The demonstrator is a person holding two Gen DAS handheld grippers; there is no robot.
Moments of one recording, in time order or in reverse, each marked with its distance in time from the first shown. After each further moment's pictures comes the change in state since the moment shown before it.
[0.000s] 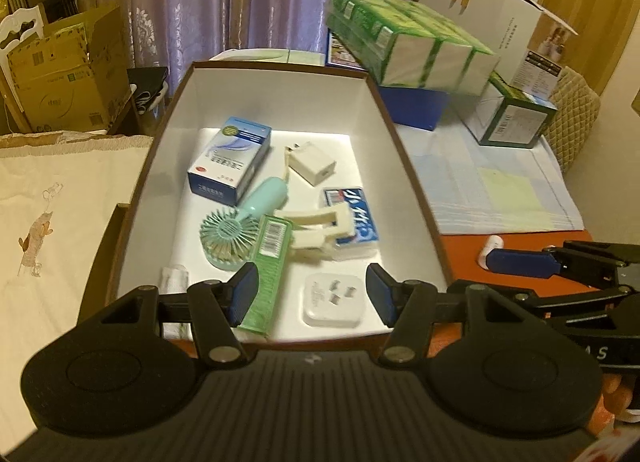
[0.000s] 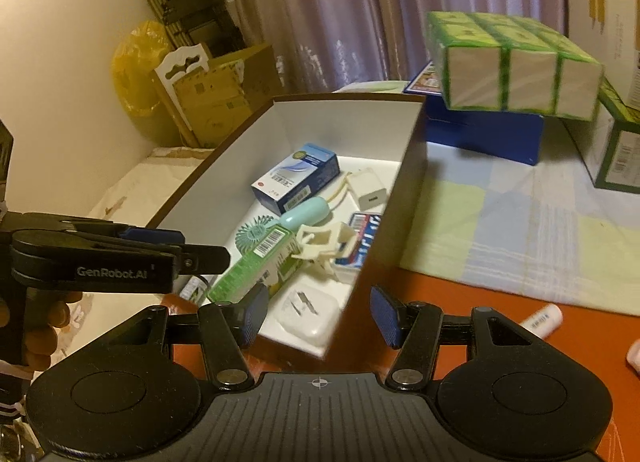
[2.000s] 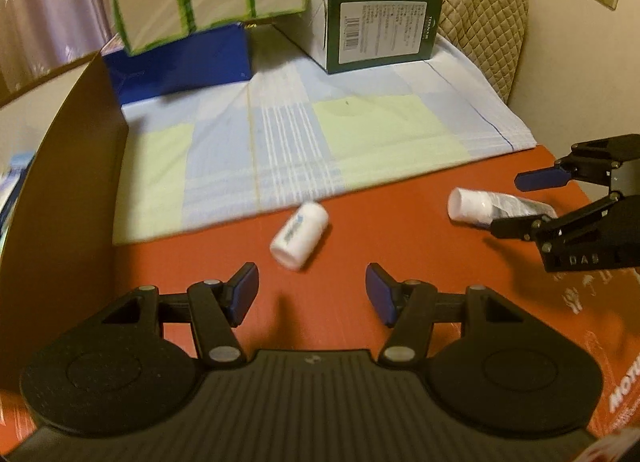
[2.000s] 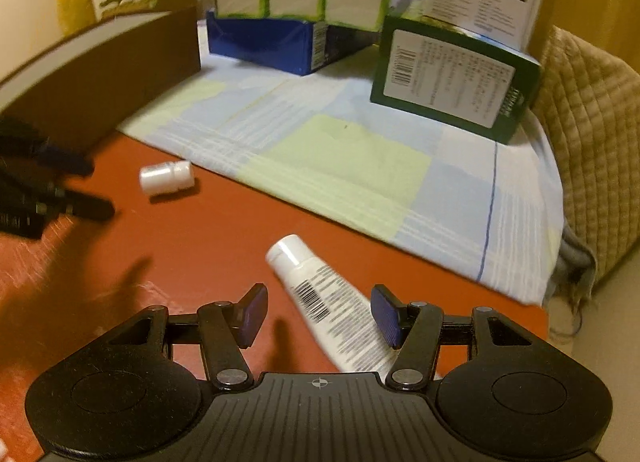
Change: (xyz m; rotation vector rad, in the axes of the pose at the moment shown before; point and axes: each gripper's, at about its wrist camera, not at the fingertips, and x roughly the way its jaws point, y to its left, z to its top) left arm 0.143 -0.252 -0.038 0.291 0.017 -0.036; right arm -0.064 -0.289 -0.093 -0.219 0.083 -0.249
